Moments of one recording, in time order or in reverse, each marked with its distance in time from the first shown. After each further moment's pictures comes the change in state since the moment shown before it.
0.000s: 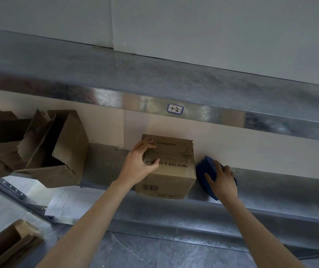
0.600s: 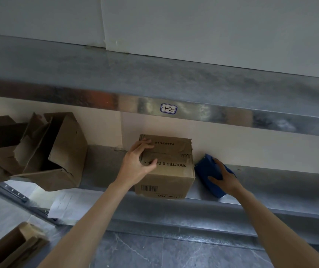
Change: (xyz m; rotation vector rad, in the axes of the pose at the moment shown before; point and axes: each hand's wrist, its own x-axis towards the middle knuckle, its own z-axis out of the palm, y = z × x) left_hand 0.001 0.001 -0.001 0.022 0.010 0.015; right_hand 0.031 0.040 0.001 0.272 -0.335 -0.003
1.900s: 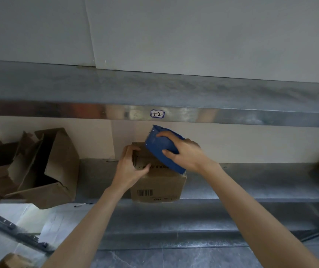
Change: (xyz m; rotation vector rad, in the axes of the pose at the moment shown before) left_hand 0.000 0.008 -0.006 0.036 0.017 -0.020; right_hand -0.075 -0.195 -0.044 -0.256 0.257 -0.597
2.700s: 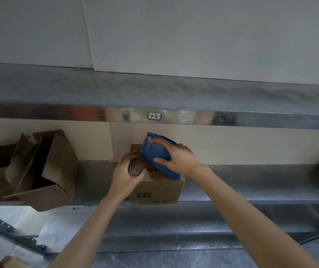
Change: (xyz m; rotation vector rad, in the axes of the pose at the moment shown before) left_hand -0.018 -0.001 -0.002 -0.077 0.013 0.017; right_hand 0.006 0.002 0.023 0.016 0.027 -0.049
